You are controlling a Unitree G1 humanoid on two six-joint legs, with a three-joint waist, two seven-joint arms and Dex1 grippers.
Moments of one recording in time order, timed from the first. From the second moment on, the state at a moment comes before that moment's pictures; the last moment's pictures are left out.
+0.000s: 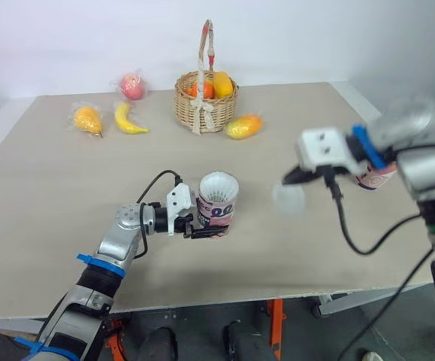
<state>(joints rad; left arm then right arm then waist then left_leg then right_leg) -0.54 0.33 -0.22 0.31 -0.25 0.00 -1.13 -1.16 -0.90 0.31 0.09 0.10 0.24 1.57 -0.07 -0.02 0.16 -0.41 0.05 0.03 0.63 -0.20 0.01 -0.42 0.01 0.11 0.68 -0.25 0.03</state>
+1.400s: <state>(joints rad) -0.53 0.34 -0.22 0.31 -0.25 0.00 -1.14 -1.39 -0.51 0.55 0.32 -0.03 0.04 1.56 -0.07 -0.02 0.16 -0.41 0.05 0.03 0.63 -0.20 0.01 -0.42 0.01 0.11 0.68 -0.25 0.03</state>
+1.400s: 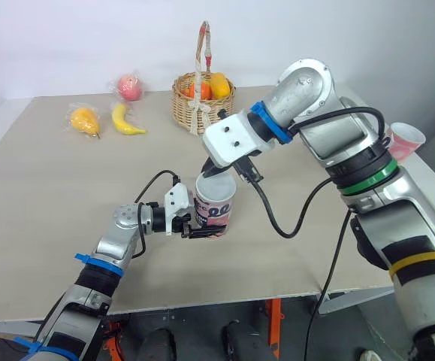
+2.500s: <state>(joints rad) -0.51 0.34 -0.23 0.28 -0.25 0.00 -1.12 -1.39 -0.62 0.63 0.26 0.06 -0.01 1.56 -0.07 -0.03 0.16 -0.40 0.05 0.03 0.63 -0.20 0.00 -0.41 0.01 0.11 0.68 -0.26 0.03</state>
